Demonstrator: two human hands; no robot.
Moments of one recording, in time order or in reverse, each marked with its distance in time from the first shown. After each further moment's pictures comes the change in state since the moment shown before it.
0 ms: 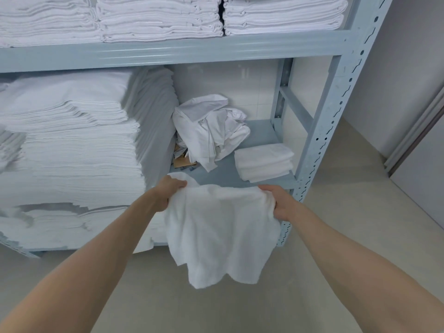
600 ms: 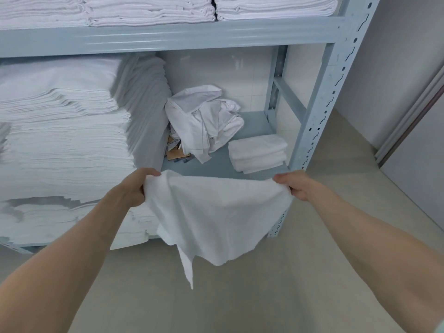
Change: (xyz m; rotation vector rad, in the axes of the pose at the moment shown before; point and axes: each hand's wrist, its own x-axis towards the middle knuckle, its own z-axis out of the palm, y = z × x) left_hand 0.010 -0.021 -0.050 -0.230 0.029 -0.163; right_hand -0.001 -0.031 -0.062 -0.281 0.226 -0.179
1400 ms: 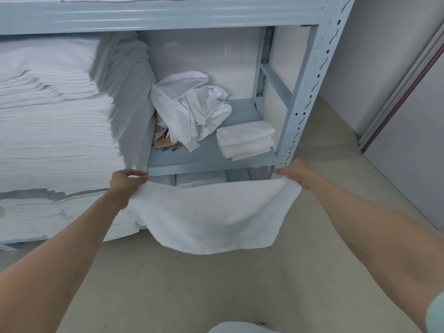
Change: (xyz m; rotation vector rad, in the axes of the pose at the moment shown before) left_hand 0.010 -0.050 -0.003 0.294 0.250 0.336; right_hand -0.009 0.020 -0.035 -0.549 0.170 -0.083
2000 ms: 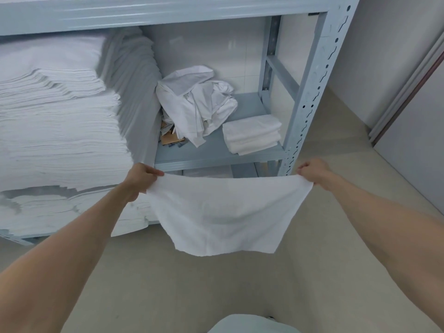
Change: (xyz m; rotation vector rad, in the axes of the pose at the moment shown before) left_hand -0.002 0.013 0.003 0.272 -0.188 0.046; right_hand 0.004 0.031 -0.013 -0.148 0.105 -0.012
